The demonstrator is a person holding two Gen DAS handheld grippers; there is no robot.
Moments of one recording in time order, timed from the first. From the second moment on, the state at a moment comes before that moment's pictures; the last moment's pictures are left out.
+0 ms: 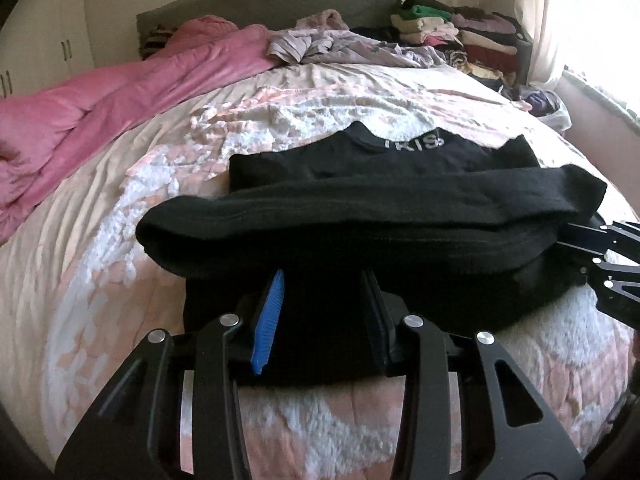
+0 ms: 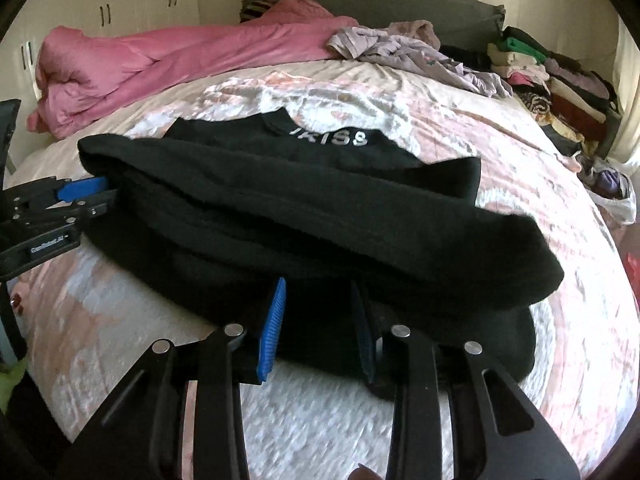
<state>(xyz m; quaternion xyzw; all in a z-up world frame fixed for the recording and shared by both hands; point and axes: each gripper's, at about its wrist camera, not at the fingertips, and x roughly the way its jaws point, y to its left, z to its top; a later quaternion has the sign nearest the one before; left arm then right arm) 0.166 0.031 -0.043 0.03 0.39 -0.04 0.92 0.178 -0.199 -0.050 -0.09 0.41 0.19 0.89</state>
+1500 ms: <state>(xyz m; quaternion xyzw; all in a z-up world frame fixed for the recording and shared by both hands) 0.282 0.106 -0.054 -0.03 0.42 0.00 0.91 0.298 -0.280 -0.056 -0.07 0.39 0.10 0.91</state>
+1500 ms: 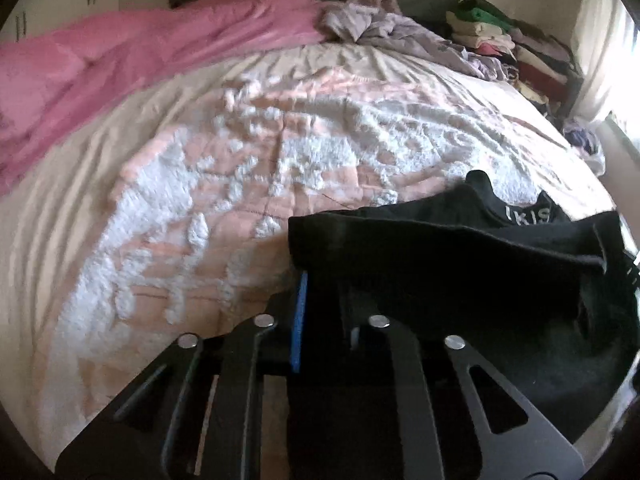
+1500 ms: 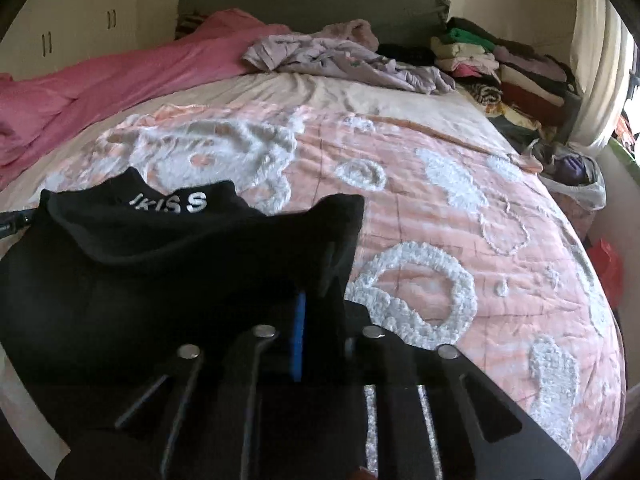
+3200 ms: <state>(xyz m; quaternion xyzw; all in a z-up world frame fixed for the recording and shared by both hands) 0.258 0.114 -0.021 -0.05 0.38 0.06 0.92 0.283 -0.301 -0.026 0.01 0.36 0.07 0.93</state>
